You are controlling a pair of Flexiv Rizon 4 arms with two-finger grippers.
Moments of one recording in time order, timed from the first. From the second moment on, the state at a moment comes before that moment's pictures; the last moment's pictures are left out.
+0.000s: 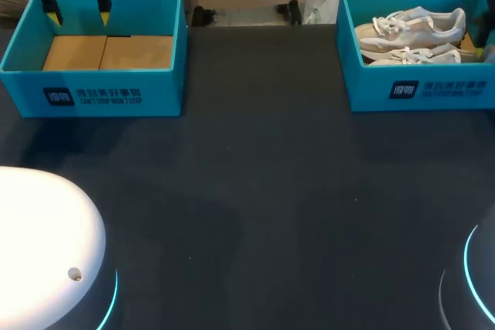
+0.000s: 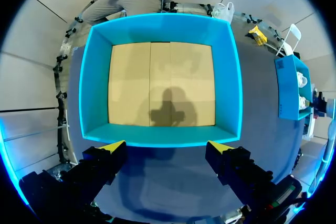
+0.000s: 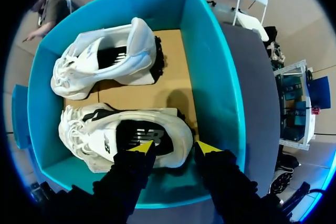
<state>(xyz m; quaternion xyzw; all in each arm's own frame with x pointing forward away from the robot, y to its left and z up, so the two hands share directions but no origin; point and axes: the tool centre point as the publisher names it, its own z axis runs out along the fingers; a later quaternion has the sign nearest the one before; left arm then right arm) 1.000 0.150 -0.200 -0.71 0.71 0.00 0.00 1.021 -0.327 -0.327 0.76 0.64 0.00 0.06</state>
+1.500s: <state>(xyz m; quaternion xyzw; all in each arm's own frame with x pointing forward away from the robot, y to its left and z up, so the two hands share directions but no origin) 1.000 0.150 -0.200 -0.71 0.71 0.00 0.00 1.017 -0.350 -0.368 0.76 0.64 -0.04 0.09</state>
